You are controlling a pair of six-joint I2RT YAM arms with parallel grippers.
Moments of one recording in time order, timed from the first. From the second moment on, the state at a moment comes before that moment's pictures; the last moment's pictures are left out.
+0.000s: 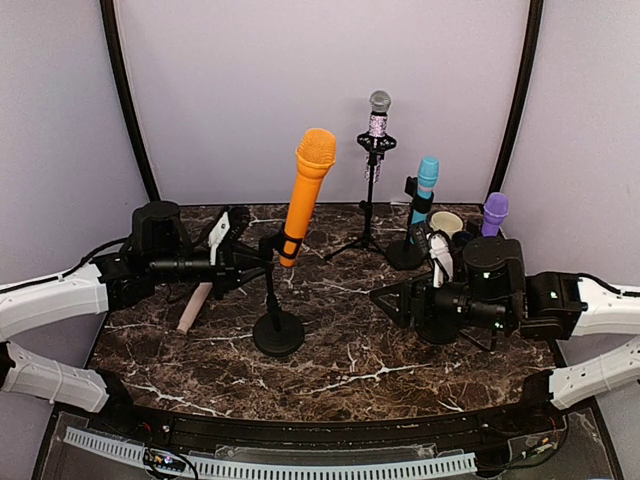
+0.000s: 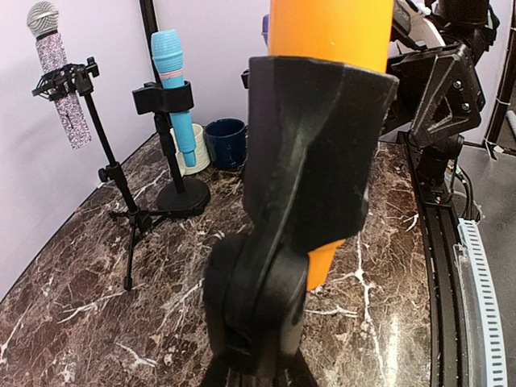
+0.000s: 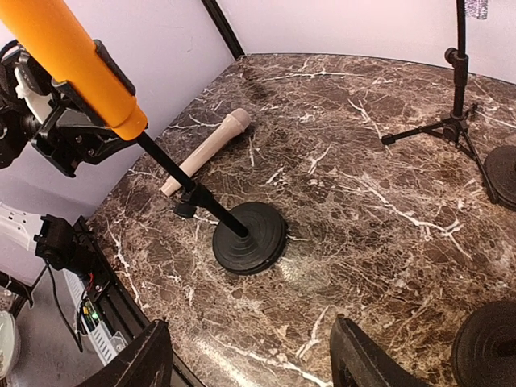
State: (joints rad) left arm -0.67 1.14 0.77 0.06 0.54 0.22; right arm 1.18 0.96 0.79 -0.26 0.25 0.55
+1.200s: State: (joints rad) left arm -0.91 1.17 0.77 0.15 0.40 0.17; right arm 1.30 1.16 0.69 0.05 0.27 0.66
